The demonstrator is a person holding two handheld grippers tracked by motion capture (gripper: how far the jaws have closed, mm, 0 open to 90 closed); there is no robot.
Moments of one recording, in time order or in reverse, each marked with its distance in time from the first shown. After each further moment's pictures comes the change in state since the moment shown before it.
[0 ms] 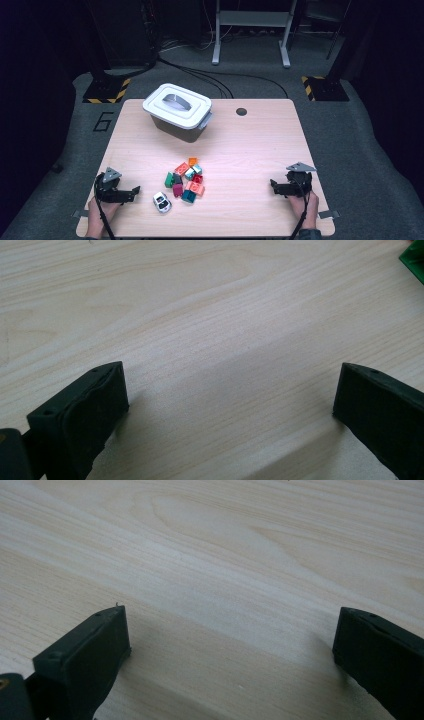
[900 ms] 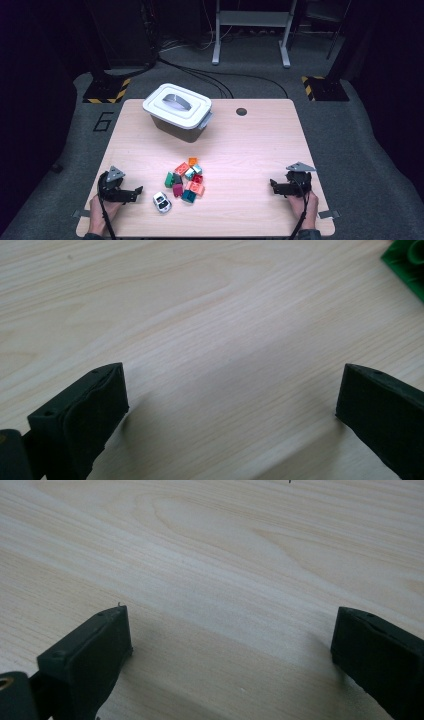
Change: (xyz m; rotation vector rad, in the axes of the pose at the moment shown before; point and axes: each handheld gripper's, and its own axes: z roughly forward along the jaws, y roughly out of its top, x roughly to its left) left arm -0.007 0.007 0.003 0.011 -0.020 0.048; right arm 0.000 0.000 0.000 0.000 0.005 -0.014
